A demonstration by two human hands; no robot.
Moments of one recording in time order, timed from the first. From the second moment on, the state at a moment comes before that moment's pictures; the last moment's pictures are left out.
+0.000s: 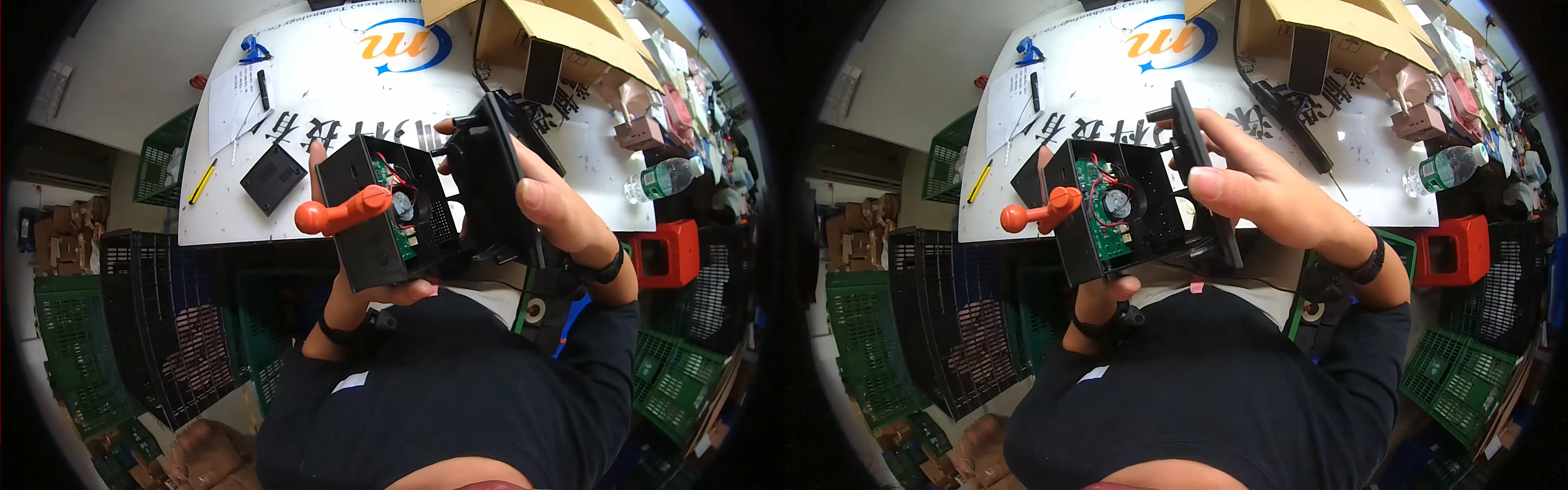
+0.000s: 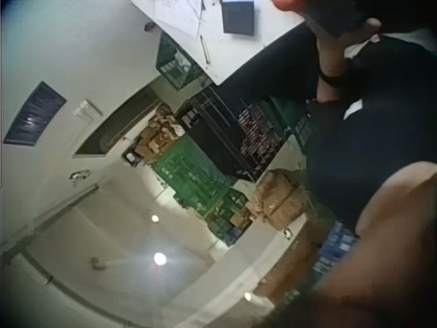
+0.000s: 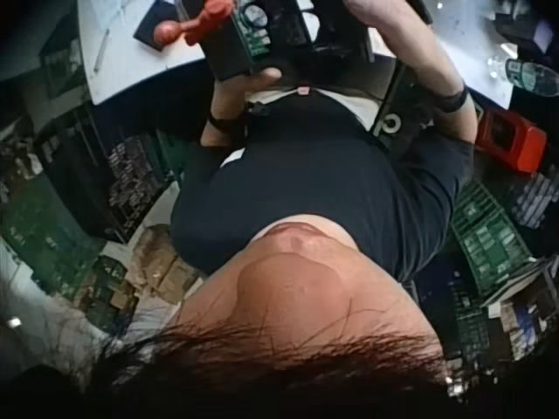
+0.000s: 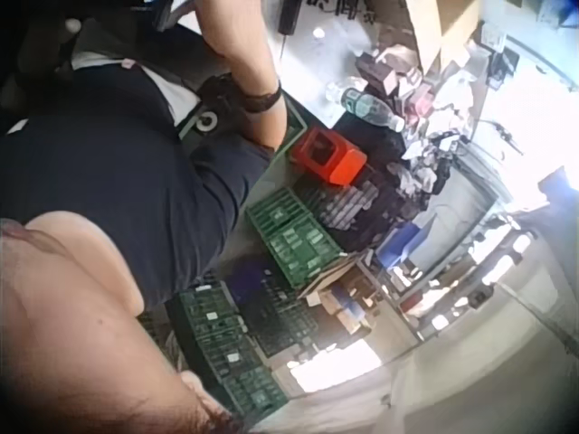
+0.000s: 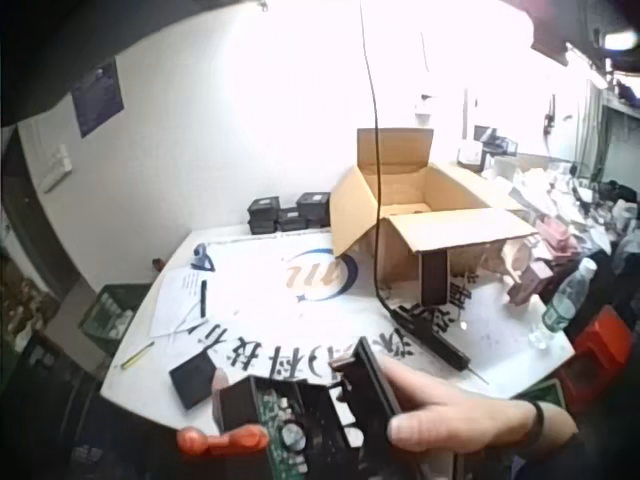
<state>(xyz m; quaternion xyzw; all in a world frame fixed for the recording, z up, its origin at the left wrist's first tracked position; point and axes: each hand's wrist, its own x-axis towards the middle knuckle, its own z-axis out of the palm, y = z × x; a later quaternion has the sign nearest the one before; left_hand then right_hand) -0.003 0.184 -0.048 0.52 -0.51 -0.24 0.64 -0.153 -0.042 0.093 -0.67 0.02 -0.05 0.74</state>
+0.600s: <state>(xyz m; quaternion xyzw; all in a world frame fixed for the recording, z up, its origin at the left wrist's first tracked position) -0.013 0.177 -0.017 0.59 -0.45 -0.13 0.65 -0.151 -0.041 0.093 -0.69 0.03 -0.03 0.72</state>
